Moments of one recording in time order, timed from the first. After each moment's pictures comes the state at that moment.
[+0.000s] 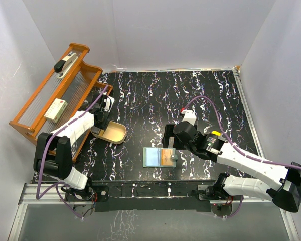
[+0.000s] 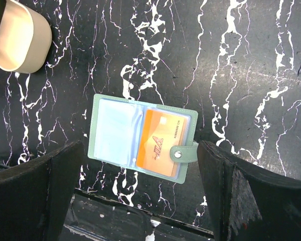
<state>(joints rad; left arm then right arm) -0.24 1.53 0.98 -0.54 -0.28 0.23 0.94 1.03 0.83 -0.58 0.36 0.78</state>
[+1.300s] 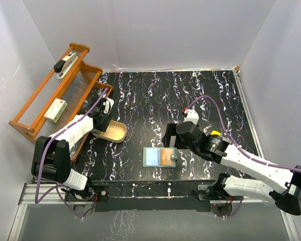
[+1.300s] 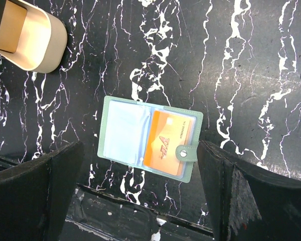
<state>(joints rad) -0.24 1.48 0.92 -0.49 -0.29 0.24 0.94 0.99 0.83 -0.58 0.36 0.79</state>
